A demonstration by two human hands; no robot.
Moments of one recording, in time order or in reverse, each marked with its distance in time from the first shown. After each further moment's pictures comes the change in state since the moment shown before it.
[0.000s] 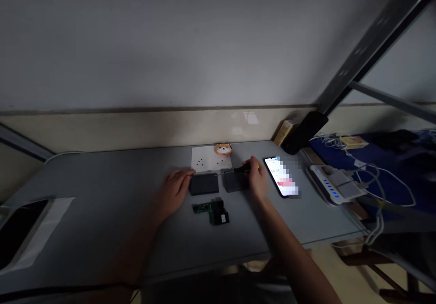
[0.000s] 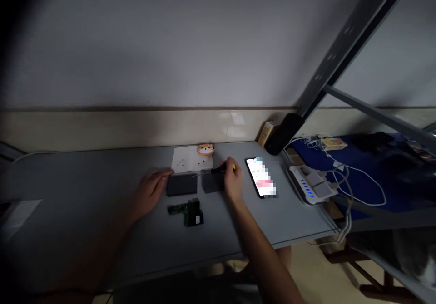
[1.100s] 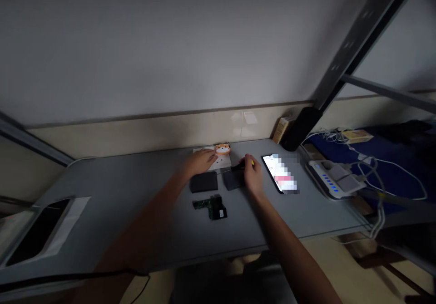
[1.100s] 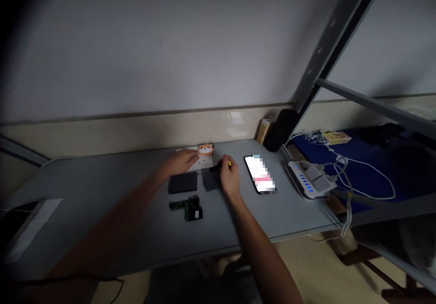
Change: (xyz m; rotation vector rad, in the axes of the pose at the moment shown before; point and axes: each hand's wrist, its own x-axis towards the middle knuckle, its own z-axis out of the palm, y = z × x) left_hand 0.115 0.048 0.016 0.256 -0.338 0.258; right_hand 0.005 0.005 -0.002 -0.023 -0.040 -0.127
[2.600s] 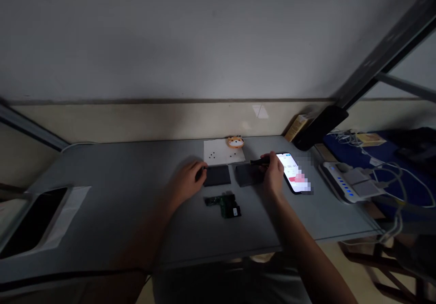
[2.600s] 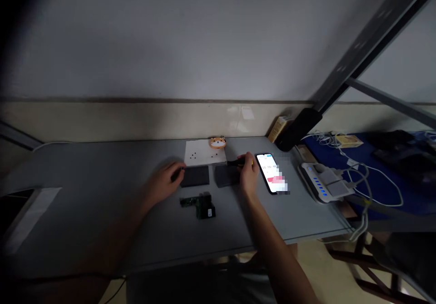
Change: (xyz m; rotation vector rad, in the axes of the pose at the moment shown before) left_hand -0.106 -0.010 0.024 -0.313 0.338 -0.149; right_hand -0.001 0.000 -0.001 0.066 0.215 0.168
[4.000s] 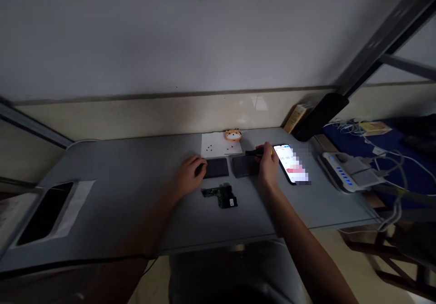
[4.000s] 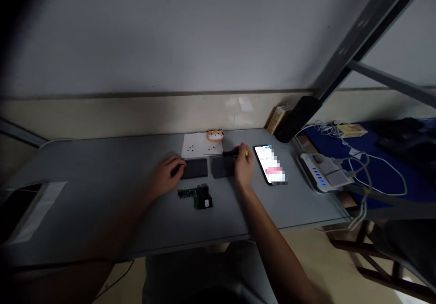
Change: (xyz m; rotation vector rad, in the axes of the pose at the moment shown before) left_hand -0.001 0.008 0.005 0.063 0.026 0.062; right_hand 0.002 0.003 0.003 0.062 -0.030 -0.003
